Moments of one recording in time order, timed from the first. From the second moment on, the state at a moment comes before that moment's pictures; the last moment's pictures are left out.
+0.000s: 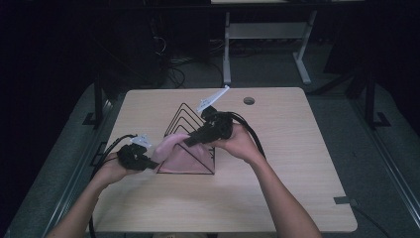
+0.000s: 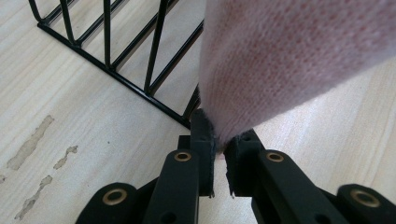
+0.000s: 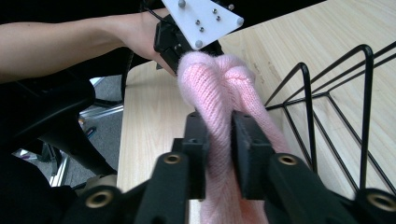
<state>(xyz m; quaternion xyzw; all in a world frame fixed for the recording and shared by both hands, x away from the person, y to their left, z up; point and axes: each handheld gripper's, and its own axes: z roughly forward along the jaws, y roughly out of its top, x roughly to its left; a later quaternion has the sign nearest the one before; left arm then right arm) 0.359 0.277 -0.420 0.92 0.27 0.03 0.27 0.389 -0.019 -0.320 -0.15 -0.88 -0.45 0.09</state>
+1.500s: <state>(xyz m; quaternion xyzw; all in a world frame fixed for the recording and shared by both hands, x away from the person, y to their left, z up) 0.349 0.288 -0.395 0.90 0.28 0.04 0.33 0.379 -0.117 -0.319 -0.24 -0.85 -0.46 0.04</state>
